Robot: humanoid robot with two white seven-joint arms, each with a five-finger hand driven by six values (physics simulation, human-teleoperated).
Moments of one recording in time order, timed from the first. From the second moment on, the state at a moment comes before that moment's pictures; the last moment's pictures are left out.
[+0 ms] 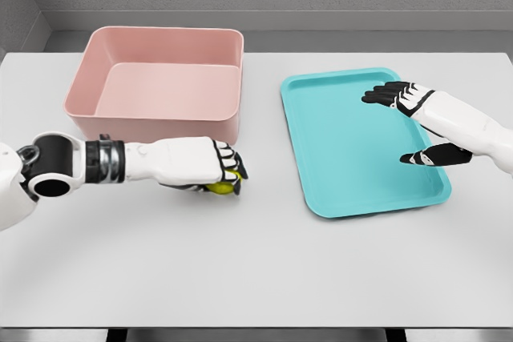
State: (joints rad) left arm -0.73 0.76 -0.98 -1.61 -0.50 -0.61 -0.31; right arm -0.14 -0.66 -0.02 -1.71 0.16 -0.61 0.61
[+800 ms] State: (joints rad) left arm -0.86 0.82 -0.91 -1.54 -0.38 -0.61 -0.31; right arm -0.14 -0.66 -0.02 -1.71 0.16 -0.61 0.61
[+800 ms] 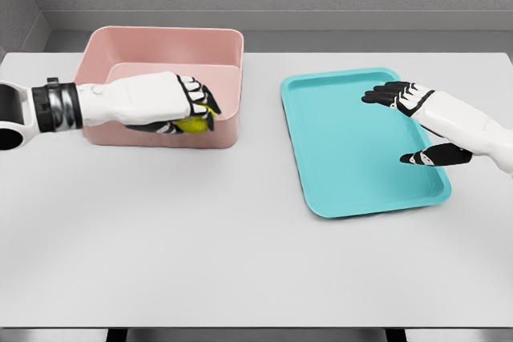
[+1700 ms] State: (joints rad) left arm -1.00 0.63 -0.91 -1.09 -0.38 -0.61 -0.33; right arm -0.14 -0.66 -0.02 -1.71 0.16 -0.61 0.61
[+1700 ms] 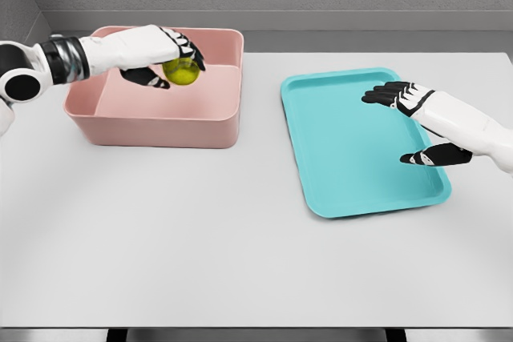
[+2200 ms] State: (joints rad) left arm -0.95 0.70 -0.89 -1.09 -0.30 -0.61 -0.33; right arm -0.14 -0.66 -0.03 -1.71 0.16 -0.61 0.61
